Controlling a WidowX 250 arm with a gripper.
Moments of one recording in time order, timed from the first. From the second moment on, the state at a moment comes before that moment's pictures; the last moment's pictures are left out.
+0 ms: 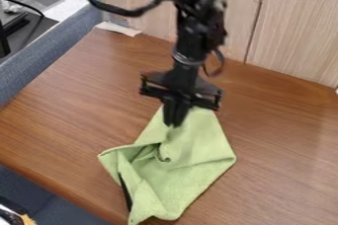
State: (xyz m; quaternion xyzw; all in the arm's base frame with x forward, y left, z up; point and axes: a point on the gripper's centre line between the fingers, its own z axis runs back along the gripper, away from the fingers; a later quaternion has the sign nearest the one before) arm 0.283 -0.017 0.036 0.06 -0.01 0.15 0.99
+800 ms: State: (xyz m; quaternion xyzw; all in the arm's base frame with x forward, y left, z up) arm 0.258 0.082 0.041 0.06 -0.01 0.24 0.97
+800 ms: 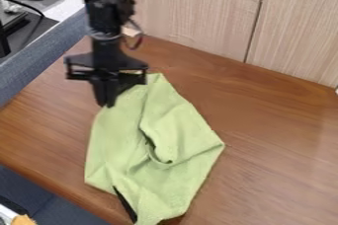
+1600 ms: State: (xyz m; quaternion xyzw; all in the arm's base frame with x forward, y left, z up) arm 0.240 0.127 0.006 0.08 0.03 0.24 0.97
